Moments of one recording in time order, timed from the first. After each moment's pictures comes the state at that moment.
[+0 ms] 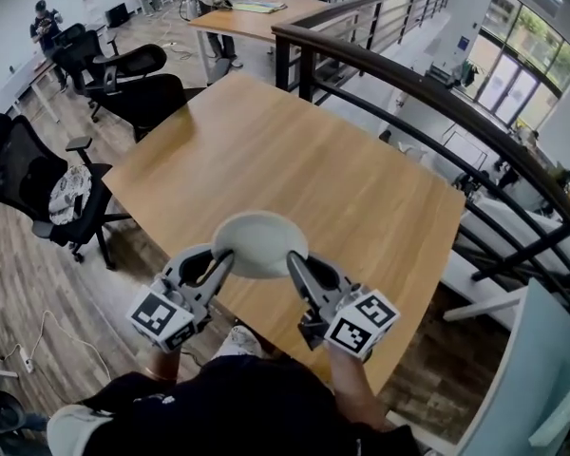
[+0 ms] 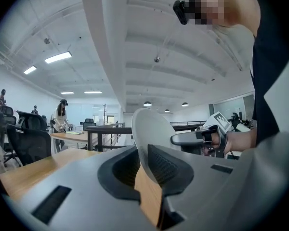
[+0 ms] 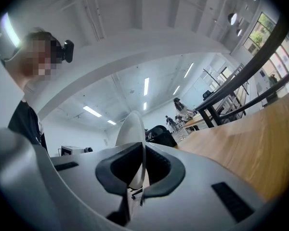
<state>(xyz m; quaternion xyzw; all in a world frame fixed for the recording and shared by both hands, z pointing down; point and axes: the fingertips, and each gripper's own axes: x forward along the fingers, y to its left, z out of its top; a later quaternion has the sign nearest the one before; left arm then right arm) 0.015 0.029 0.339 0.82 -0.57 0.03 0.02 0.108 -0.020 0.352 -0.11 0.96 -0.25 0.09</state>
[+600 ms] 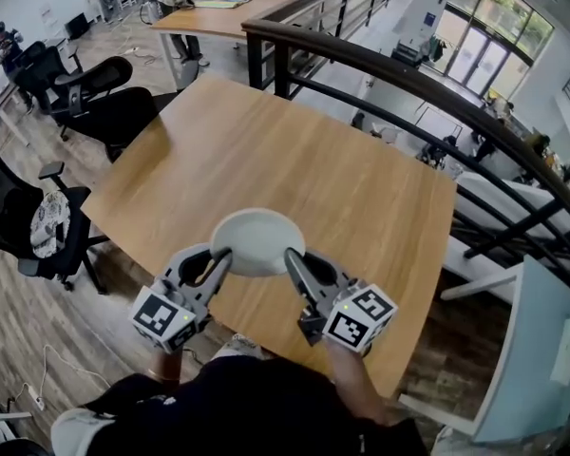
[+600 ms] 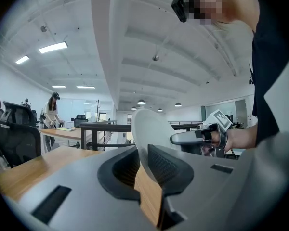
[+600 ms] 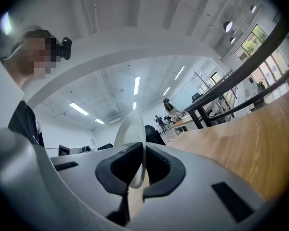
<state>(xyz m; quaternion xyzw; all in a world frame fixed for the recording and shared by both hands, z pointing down) -0.037 -0.029 0.352 0.85 -0.52 0.03 0.04 0.061 -0.068 0.366 -0.18 0.95 -0.25 0.07</state>
